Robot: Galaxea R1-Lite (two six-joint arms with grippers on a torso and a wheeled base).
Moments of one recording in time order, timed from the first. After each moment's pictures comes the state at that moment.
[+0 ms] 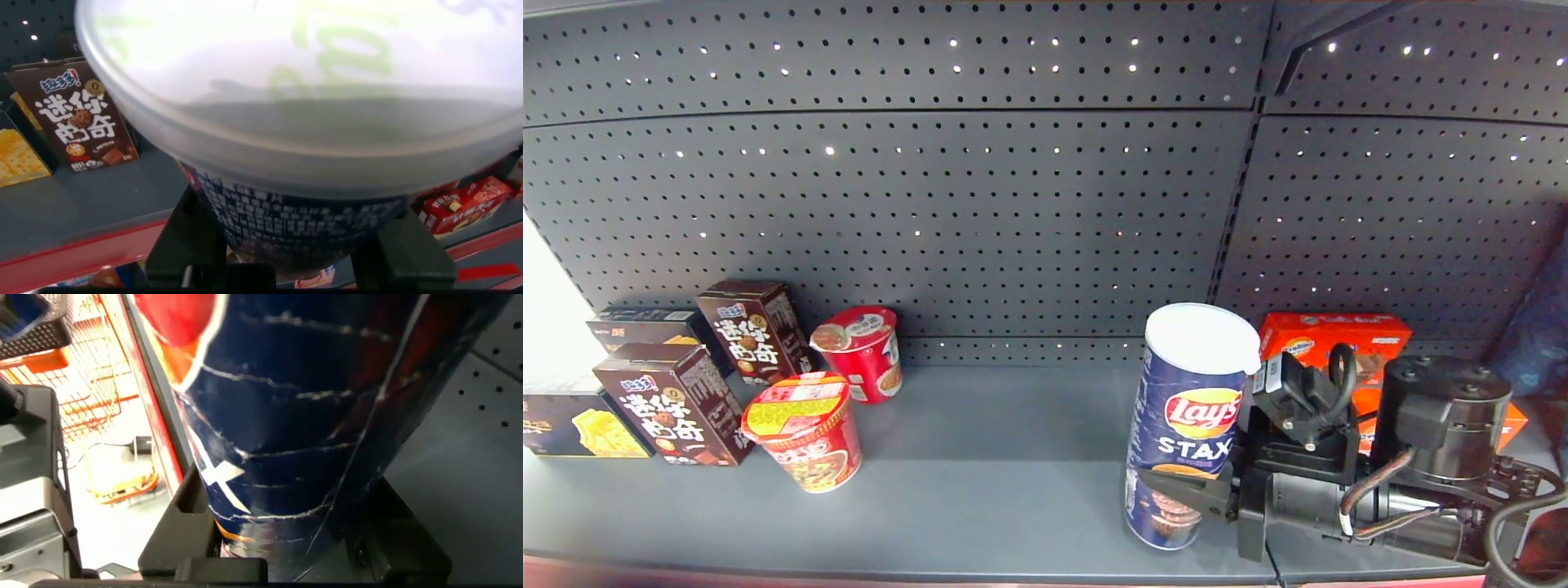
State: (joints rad) left arm -0.09 0.10 -0.24 0.08 -0.23 0.01; right arm 0.62 1.68 -0.45 -1.04 0.47 -0.15
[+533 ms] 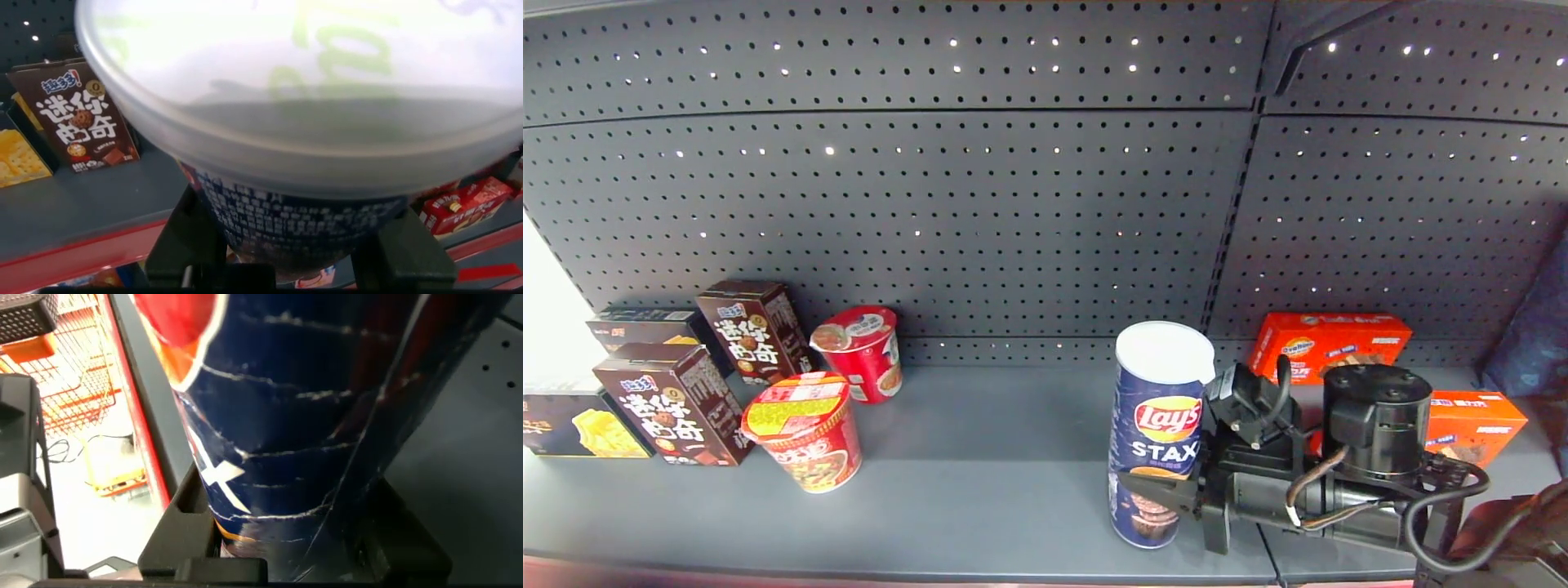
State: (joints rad) left arm -0.09 0.10 -0.24 0.08 -0.23 0.01; right arm 0.62 1.81 -0.49 -1.09 0.48 -0.15
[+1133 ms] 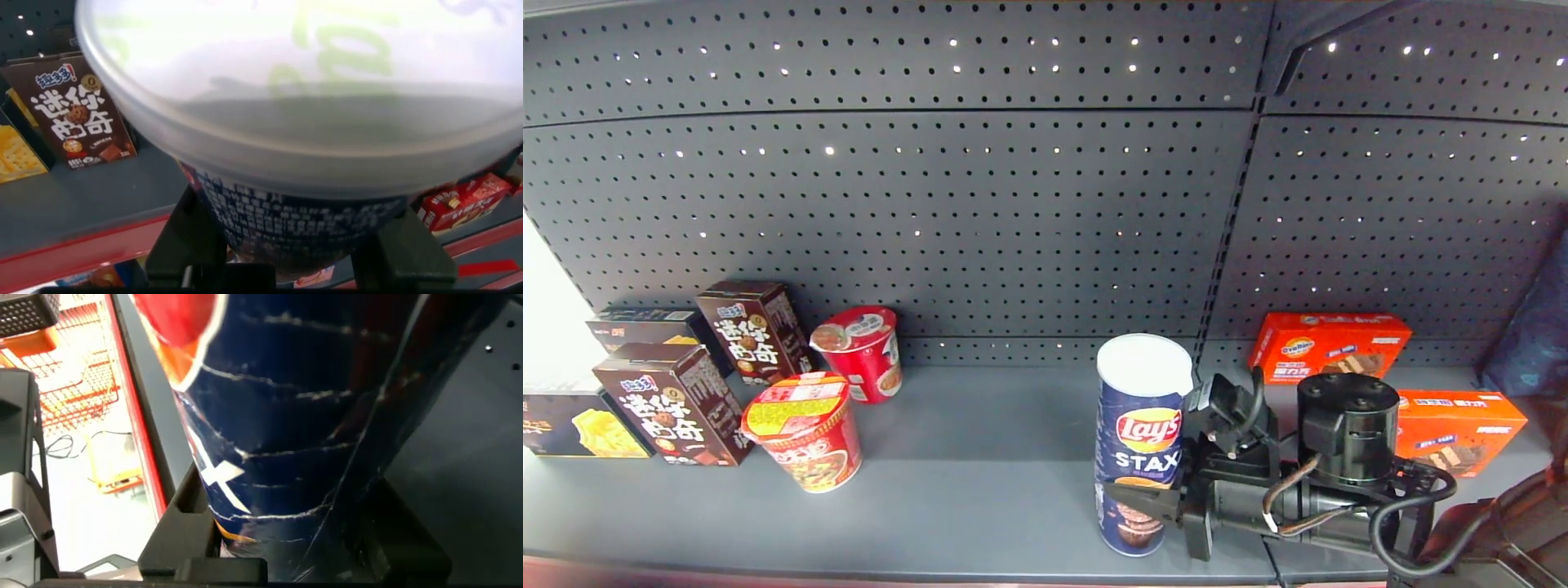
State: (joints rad) left arm -0.09 0.10 -0.23 0.08 -0.23 0.01; right arm 0.64 1.87 -0.50 -1.12 0.47 -0.15
